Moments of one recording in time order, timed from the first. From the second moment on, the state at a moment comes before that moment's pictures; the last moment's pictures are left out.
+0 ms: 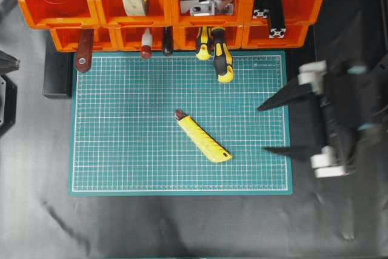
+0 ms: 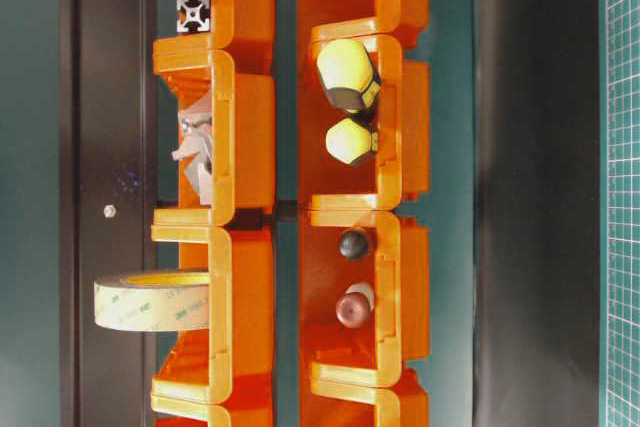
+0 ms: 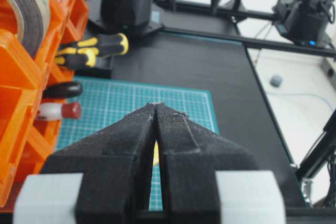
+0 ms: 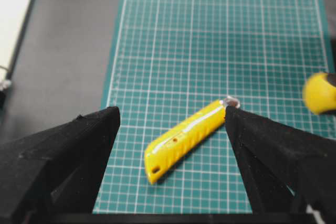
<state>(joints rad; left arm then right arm) -0.05 -1.21 1.02 0.03 0.28 -0.19 0.41 -0.57 0.84 -0.78 0.39 0.93</state>
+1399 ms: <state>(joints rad) -0.06 -1.23 1.02 0.03 0.28 -0.20 0.33 -1.01 1.01 -0.78 0.53 0.94</state>
